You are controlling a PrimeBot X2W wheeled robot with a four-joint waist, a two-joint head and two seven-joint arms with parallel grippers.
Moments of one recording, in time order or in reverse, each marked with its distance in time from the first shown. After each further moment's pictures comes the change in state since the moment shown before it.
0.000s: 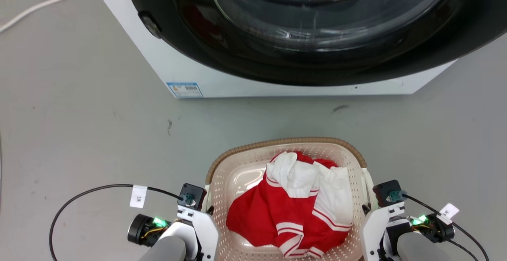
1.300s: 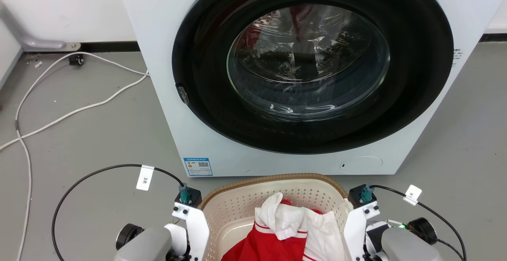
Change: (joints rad) left arm -0.036 0.161 -0.444 -0.180 -0.508 0.000 0.569; right arm -0.026 -0.011 0.403 -0.050 0.356 -0.003 0.432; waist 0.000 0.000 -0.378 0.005
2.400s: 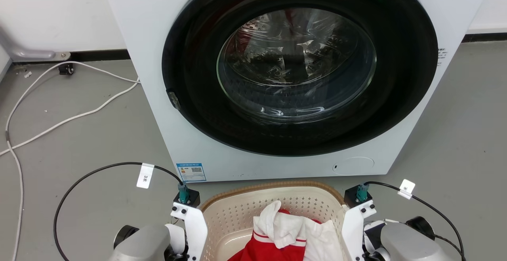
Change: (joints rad) left arm -0.054 0.011 -0.160 0.032 -0.176 -0.003 0.062; right arm -0.048 -0.055 0.313 -0.052 0.312 0.000 0.118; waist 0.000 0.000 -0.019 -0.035
